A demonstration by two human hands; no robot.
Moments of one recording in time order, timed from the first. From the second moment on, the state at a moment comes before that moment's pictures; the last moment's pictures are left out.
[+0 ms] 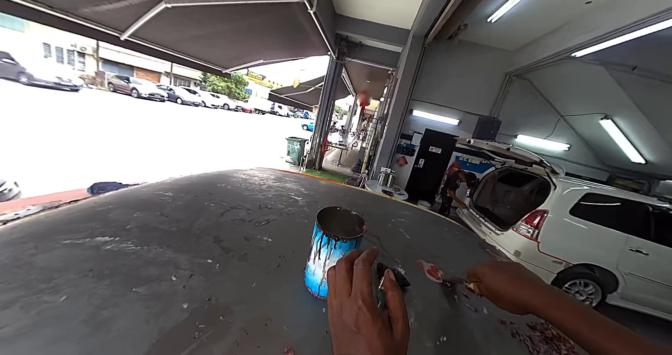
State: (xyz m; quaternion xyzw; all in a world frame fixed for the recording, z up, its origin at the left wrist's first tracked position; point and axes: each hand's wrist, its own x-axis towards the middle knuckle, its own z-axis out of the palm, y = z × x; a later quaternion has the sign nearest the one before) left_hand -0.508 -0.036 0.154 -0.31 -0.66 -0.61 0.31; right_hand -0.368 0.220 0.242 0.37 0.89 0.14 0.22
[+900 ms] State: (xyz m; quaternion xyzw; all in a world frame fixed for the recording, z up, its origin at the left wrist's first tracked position) left_hand -0.505 -0.035 0.154 -0.32 -0.65 -0.61 0.31; right_hand -0.373 0.222 0.242 0.36 0.89 0.15 0.23
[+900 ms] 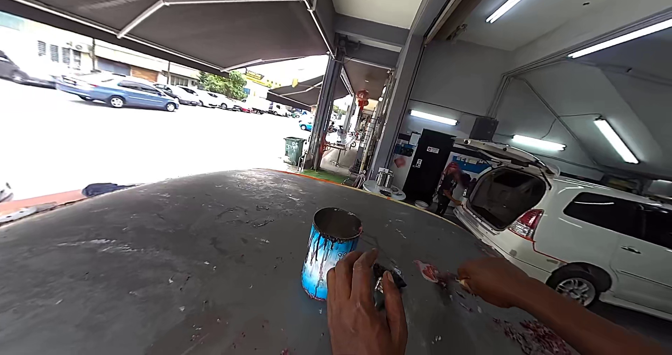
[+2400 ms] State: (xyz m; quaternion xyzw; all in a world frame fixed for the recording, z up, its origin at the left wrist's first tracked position) left_hand -0.496 -0.034 0.153 -0.33 -0.64 -0.62 0.31; right_hand -0.392 0.209 0.261 0.32 0.89 0.21 0.26
